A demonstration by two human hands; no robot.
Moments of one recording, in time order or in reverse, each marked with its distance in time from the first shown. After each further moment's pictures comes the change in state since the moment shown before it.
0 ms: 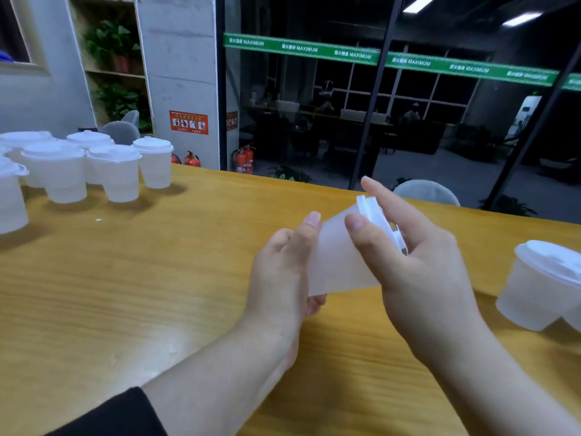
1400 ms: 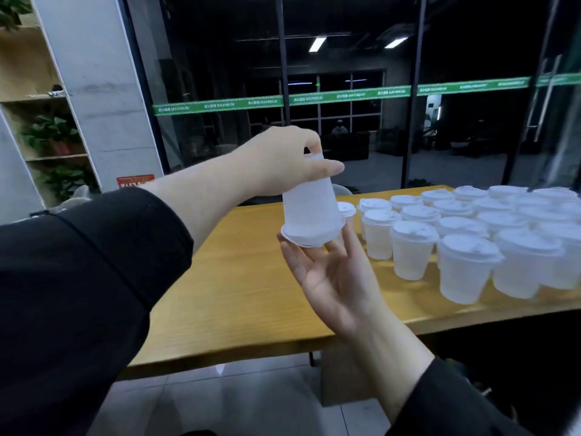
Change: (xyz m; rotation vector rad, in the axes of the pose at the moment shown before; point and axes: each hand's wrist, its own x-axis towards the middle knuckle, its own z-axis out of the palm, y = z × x) left_hand -0.213 0.163 0.186 1.534 -0.500 0.770; right_hand -0.191 -0.103 -0.147 1.467 0.145 0.500
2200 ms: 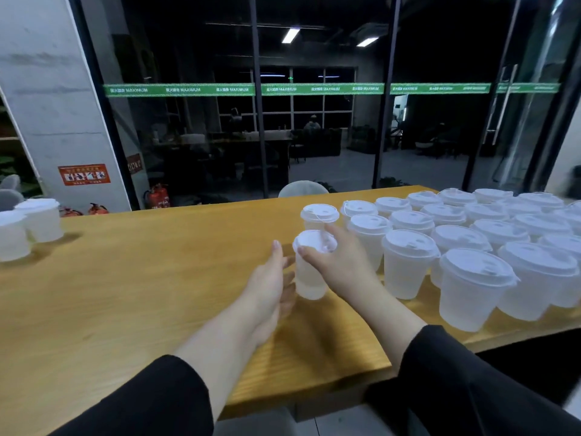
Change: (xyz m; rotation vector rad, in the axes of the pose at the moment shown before) left_hand -0.003 -0.050 0.215 -1.410 -0.137 -0.718; right_hand 0.119 -0.060 -0.076 -1.780 0.359 -0.411
